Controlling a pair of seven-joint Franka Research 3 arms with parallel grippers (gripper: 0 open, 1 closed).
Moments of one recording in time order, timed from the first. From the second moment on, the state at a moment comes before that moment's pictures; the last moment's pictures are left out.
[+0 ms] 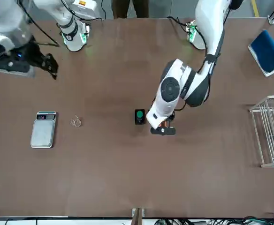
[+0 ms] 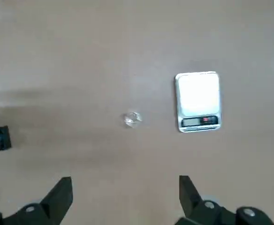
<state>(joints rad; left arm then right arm) -0.55 0.63 -0.11 -1.34 0.03 1.94 -0.57 0.20 -0.08 0.00 -1.58 -0.08 1.54 0.24</state>
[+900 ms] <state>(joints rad) -0.67 0.71 -0.10 -1.34 0.03 2.00 -0.75 0.06 -0.04 -0.06 -1.53 -0.02 1.53 0.05</state>
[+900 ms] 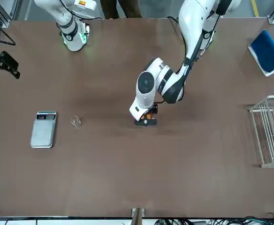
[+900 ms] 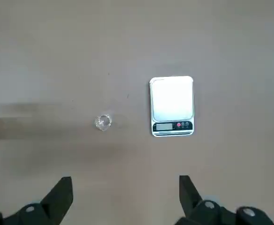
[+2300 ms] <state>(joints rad) -0.73 0.72 -0.10 -1.45 0.07 2.17 -0.85 0.09 0.14 0.06 -2.06 0.01 2.25 0.31</state>
